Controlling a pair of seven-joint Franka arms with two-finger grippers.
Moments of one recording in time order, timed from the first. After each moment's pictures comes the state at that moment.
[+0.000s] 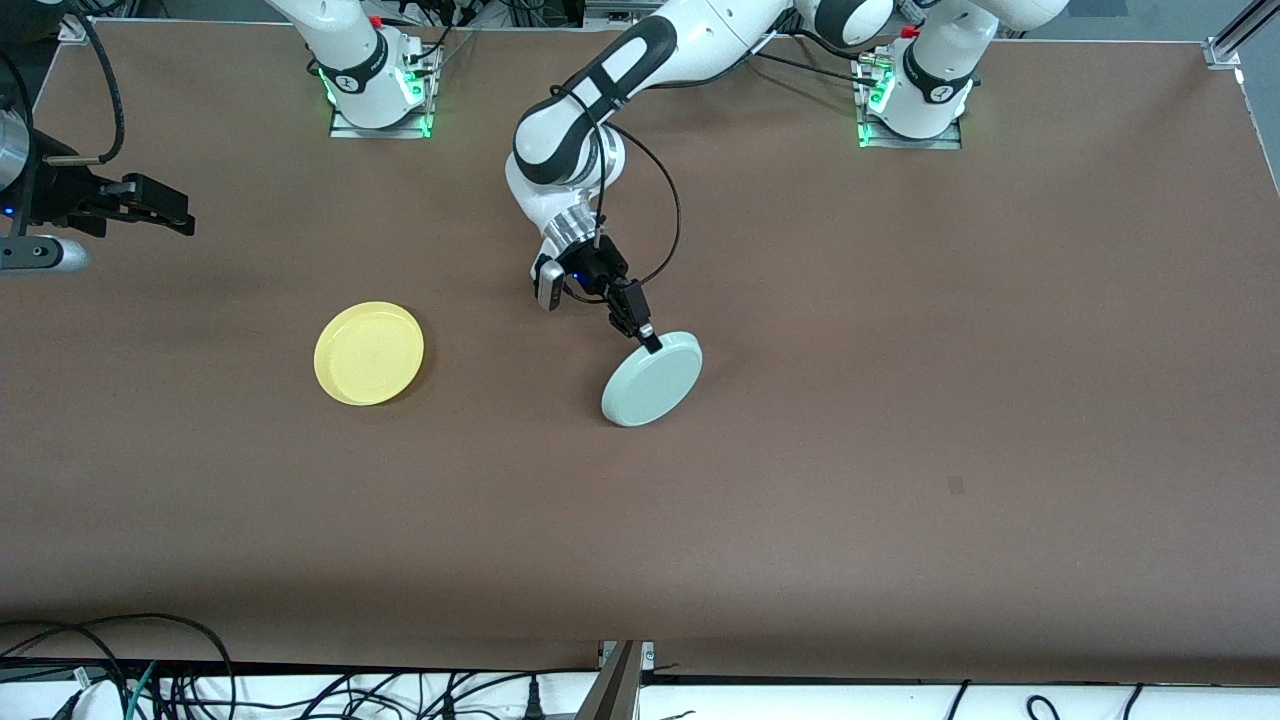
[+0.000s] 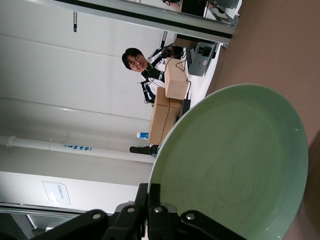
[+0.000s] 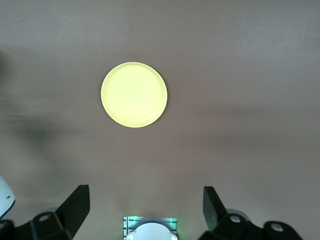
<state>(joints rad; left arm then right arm) -1.15 1.07 0.07 -1.15 1.33 1.54 -0.83 0.06 0.07 -0.04 -1.51 -0.02 1.42 -0.02</state>
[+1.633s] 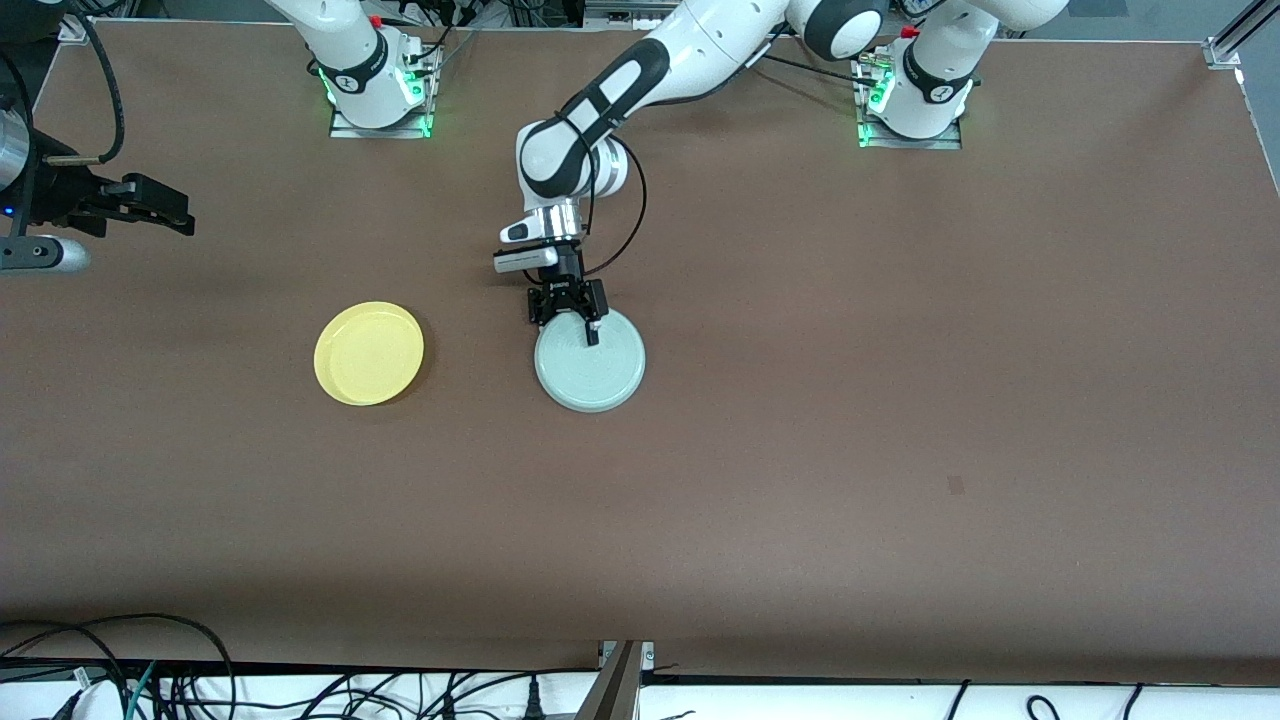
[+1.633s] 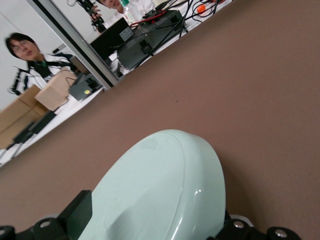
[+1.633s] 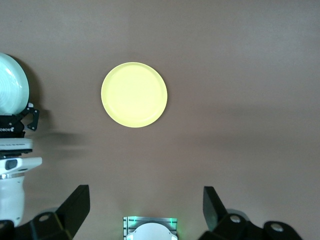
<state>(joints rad) -1.12 1.13 0.04 -1.15 1.32 2.15 -1.52 0.06 0.07 -0.04 -1.51 -0.02 1.42 -0.02</state>
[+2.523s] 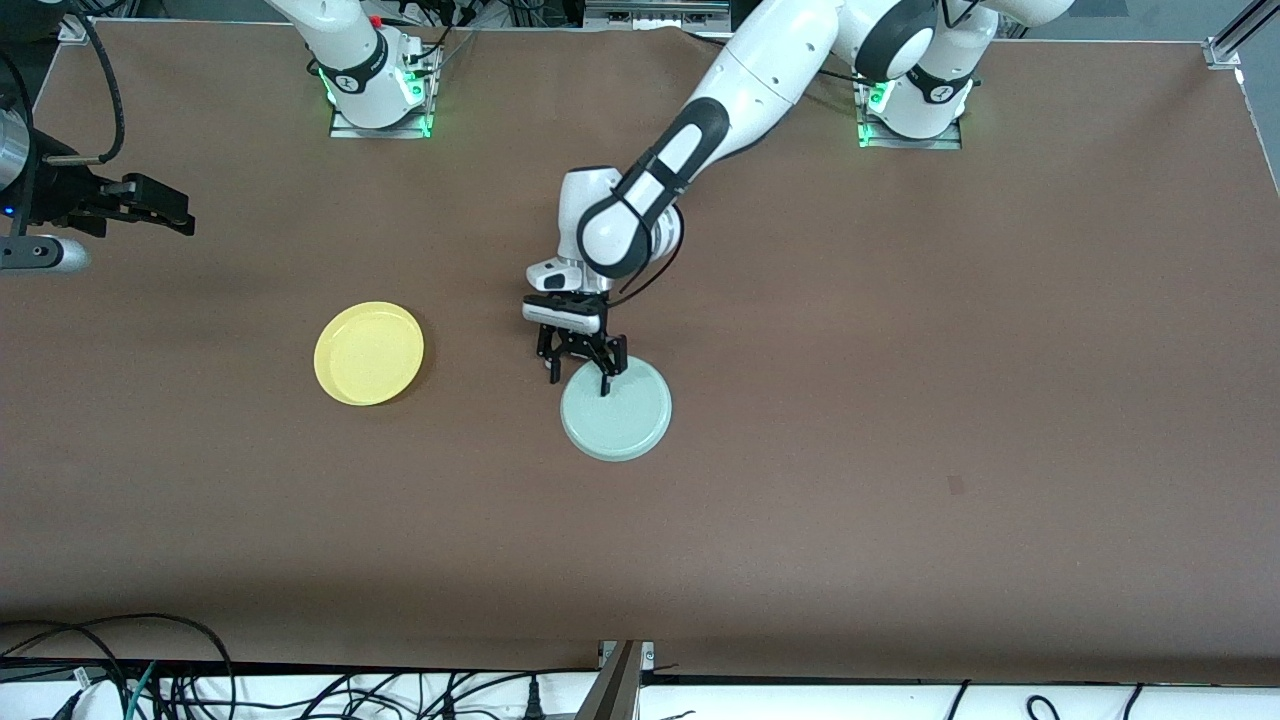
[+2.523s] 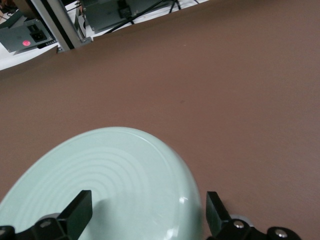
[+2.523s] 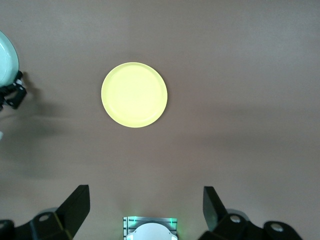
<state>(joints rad) -0.90 1.08 0.03 -1.23 1.30 2.58 -1.61 0.06 0.07 -0.04 -1.51 -0.02 1.42 -0.02</state>
